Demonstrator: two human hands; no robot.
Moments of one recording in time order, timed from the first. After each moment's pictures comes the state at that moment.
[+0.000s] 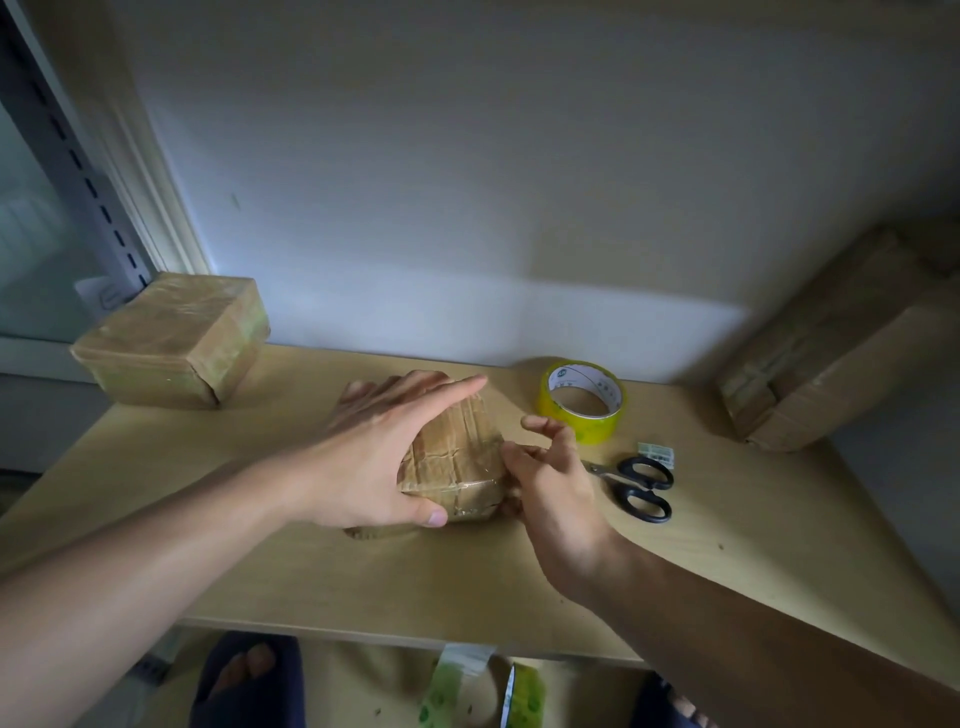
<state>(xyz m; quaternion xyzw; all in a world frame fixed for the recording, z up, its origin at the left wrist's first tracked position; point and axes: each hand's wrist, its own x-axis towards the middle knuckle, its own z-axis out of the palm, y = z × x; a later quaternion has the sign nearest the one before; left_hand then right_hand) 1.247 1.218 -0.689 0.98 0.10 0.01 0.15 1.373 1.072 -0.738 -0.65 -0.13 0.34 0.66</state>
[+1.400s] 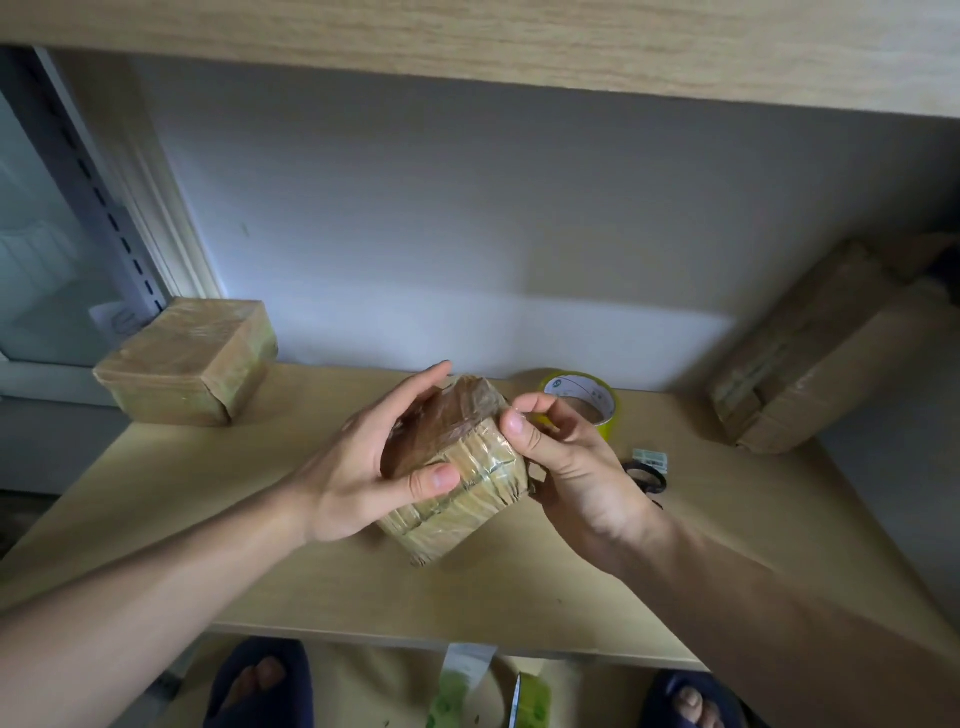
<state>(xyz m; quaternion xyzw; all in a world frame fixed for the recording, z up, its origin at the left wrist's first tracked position) 1.233 1.222 -0.706 0.85 0.10 0.17 0.48 1.392 1.054 -0.698 -0.54 -0.25 0.43 0.68</state>
